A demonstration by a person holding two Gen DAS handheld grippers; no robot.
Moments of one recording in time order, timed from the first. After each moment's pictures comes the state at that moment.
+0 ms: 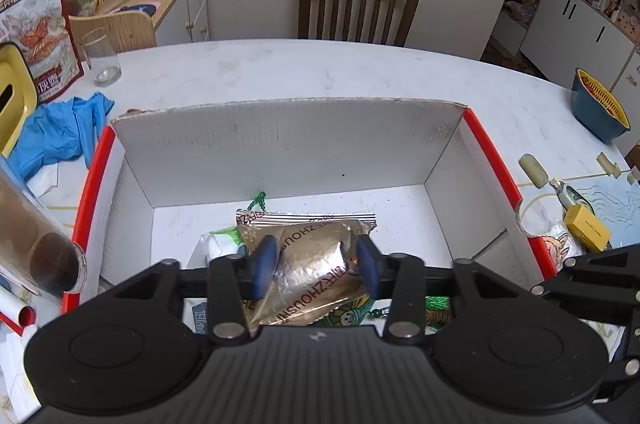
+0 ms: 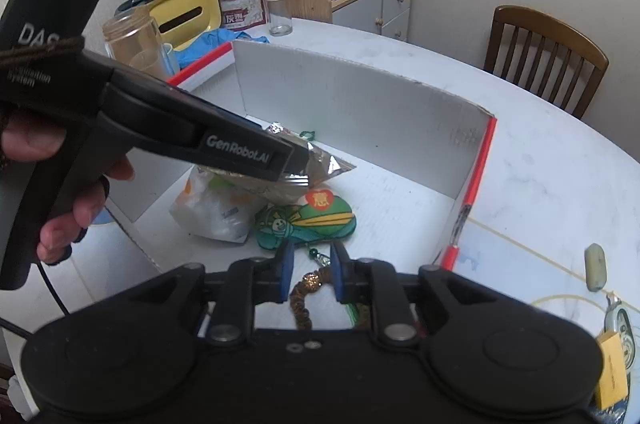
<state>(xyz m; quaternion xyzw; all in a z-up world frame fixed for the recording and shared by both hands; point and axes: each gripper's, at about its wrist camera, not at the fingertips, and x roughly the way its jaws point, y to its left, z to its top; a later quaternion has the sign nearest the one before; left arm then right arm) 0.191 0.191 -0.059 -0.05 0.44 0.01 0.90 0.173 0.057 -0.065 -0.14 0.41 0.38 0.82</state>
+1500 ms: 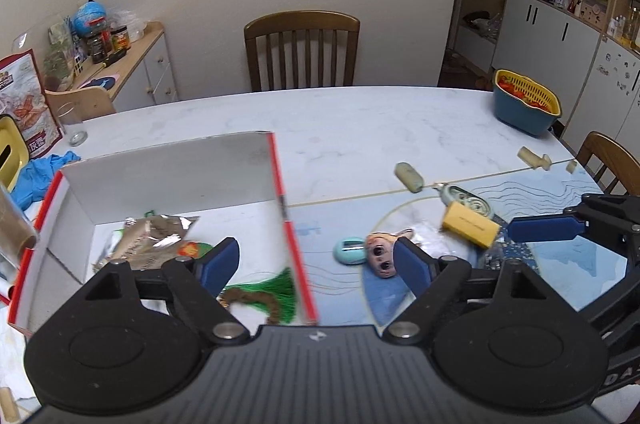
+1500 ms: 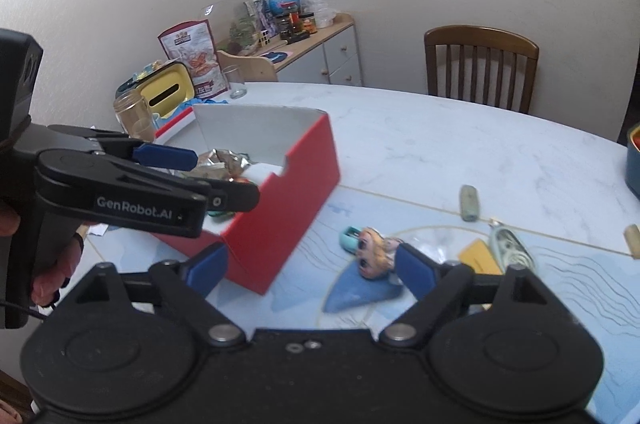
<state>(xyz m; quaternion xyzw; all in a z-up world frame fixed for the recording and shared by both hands) 0.123 0.010 -0.003 -0.01 0.37 0.00 0.93 0.145 -0.156 -0.021 -0.04 0.36 0.38 0.85</state>
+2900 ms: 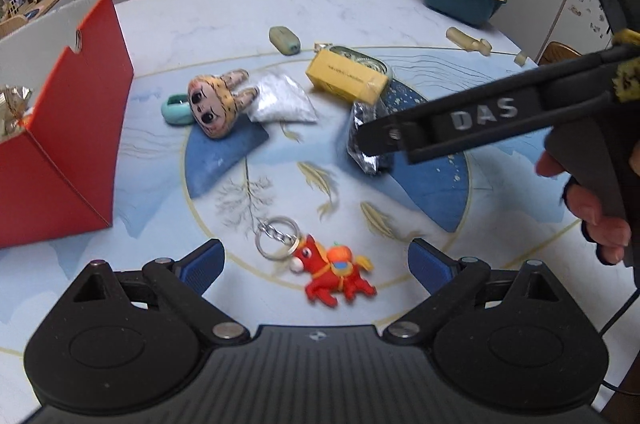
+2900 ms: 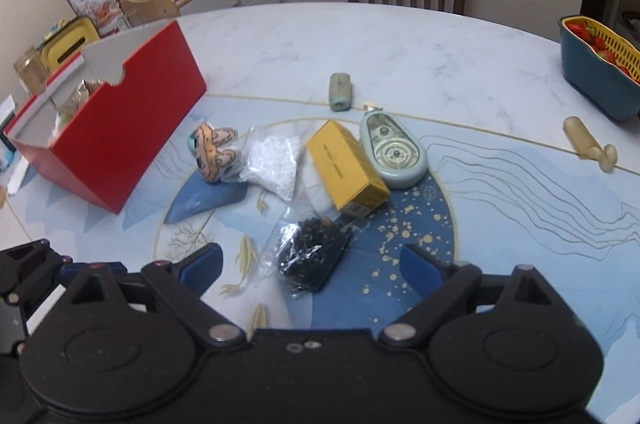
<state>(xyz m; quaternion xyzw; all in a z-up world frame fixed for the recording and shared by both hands) 0.100 -0.121 -0.118 -0.02 0.46 -0.05 0.89 0.201 -0.233 -0.109 -0.06 0.45 0.29 0.84</state>
